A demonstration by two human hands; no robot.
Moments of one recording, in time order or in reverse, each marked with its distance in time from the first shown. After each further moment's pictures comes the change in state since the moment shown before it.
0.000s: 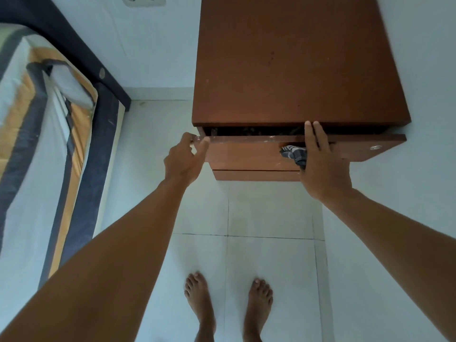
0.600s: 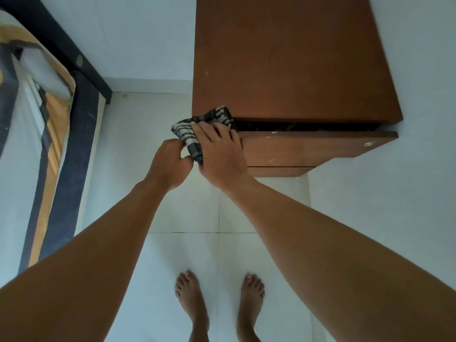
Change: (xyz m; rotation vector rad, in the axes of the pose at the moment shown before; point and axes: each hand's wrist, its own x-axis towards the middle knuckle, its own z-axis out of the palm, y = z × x) left_hand -0.002 -0.027 -0.031 -0.031 -0.186 0.186; right_hand 0.032 -0.193 0.047 0.096 0.116 -0.327
